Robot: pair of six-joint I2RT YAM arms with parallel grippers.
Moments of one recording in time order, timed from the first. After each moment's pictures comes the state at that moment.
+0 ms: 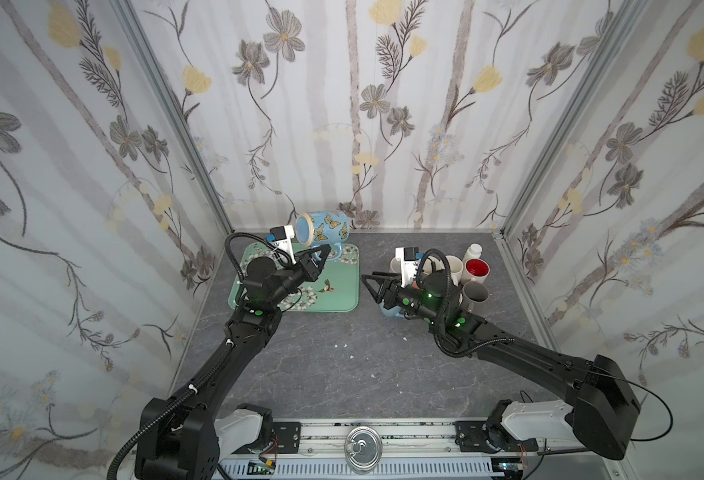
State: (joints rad) left arm -0.25 1.16 0.80 0.49 0.50 -0.78; right arm 0.78 1.33 0.88 0.43 -0.17 0.67
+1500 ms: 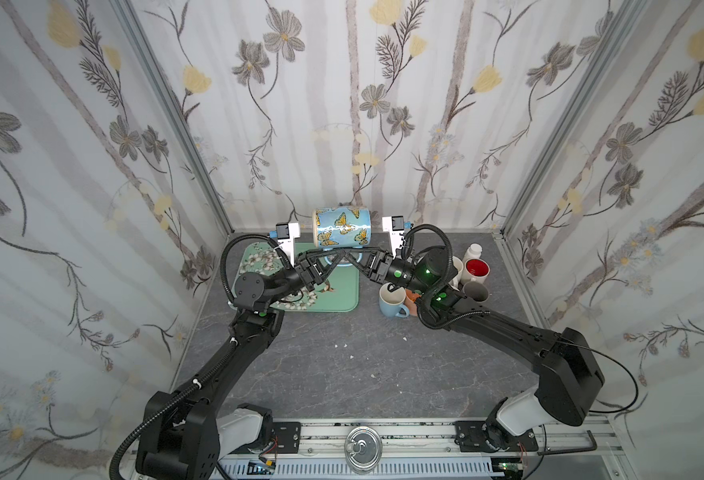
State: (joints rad) left arm -0.27 1.18 0.77 0.99 0.85 -1.07; right arm 0.75 1.52 1.12 0.75 -0.55 0.94
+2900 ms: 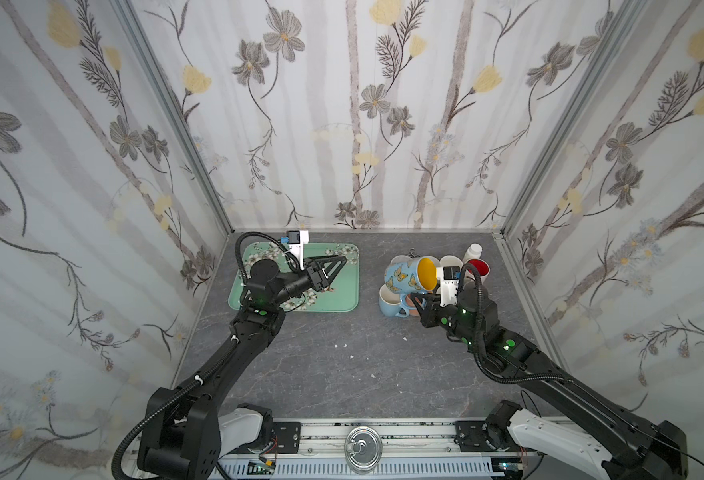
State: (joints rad) left arm -0.27 1.21 0.77 0.54 0.73 -0.77; right arm 0.69 0.89 0.69 -0.18 0.07 0.54
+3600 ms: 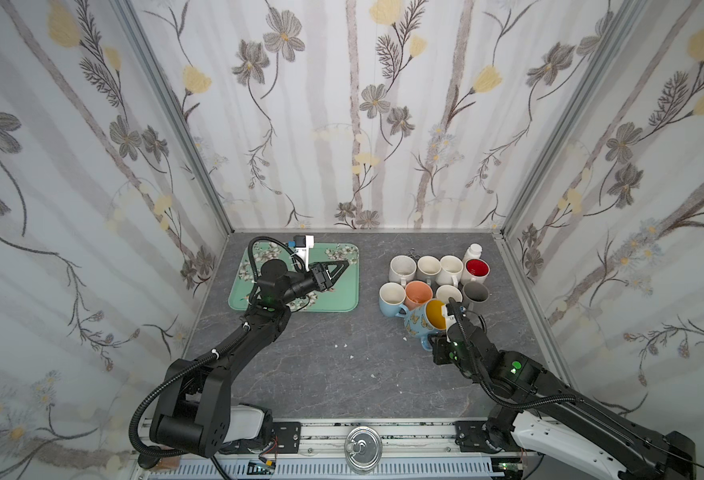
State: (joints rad) left arm -0.26 1.34 0.74 0.62 0.74 -0.83; right arm 0.87 0.79 0.59 -0.56 0.30 0.63
